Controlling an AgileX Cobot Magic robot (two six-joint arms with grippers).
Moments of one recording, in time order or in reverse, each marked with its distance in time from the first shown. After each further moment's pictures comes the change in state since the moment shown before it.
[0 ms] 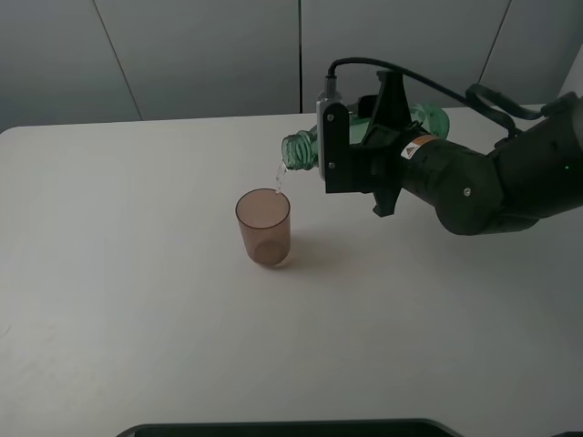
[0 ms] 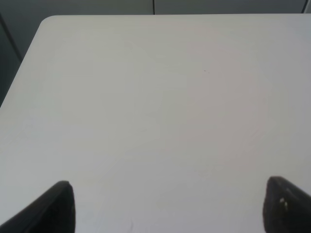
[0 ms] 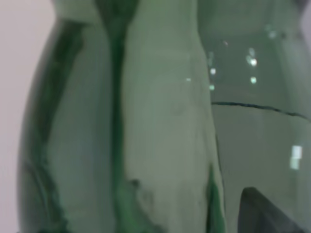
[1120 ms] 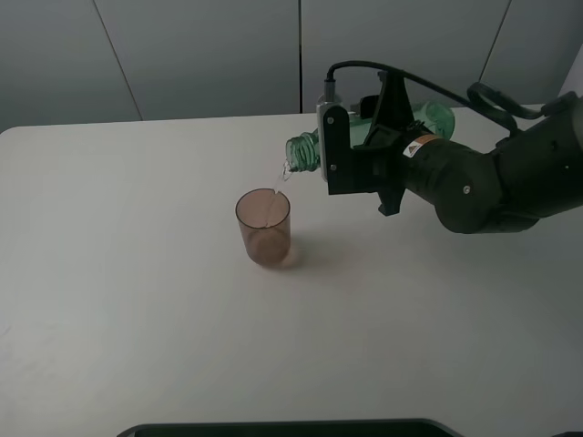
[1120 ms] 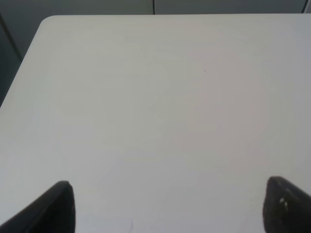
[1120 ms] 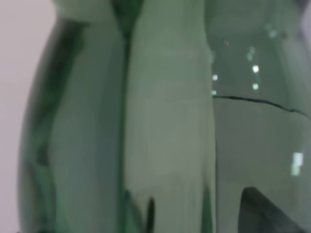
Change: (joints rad) left arm 0.000 0.000 0.000 0.000 0.000 0.000; right arm 0.000 0.000 -0.001 0.043 0.000 -0.065
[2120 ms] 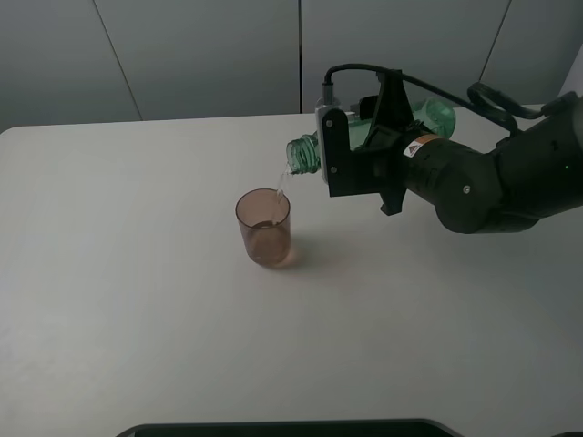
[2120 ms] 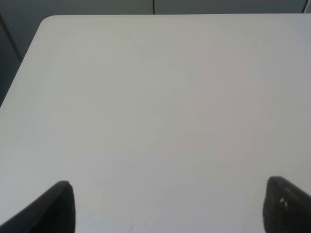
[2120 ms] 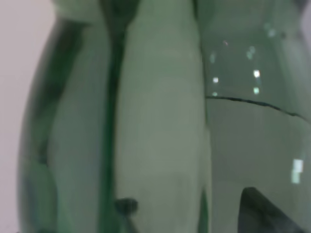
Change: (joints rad) left arm 0.000 0.000 0.000 0.000 0.000 0.000; right arm 0.000 0.000 0.000 0.006 0.000 -0.036
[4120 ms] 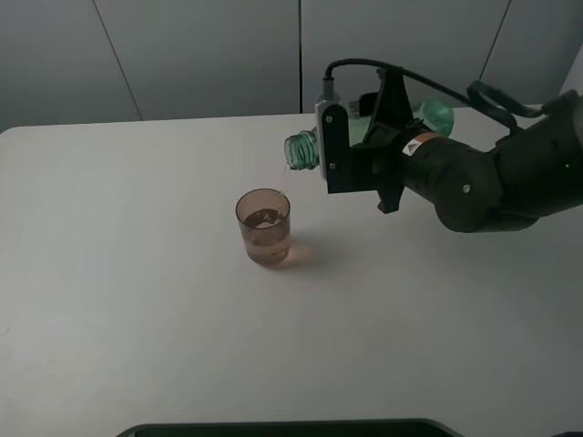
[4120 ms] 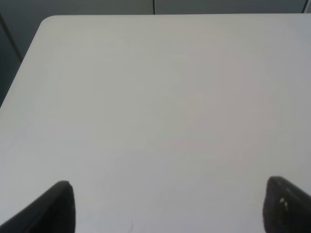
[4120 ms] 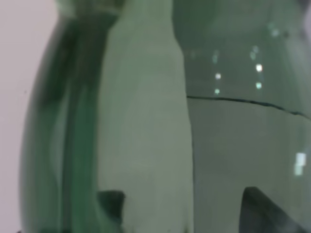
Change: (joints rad) left arm 0.000 0.000 0.000 0.000 0.000 0.000; right arm 0.000 0.000 -0.003 -0.027 -0.006 0.052
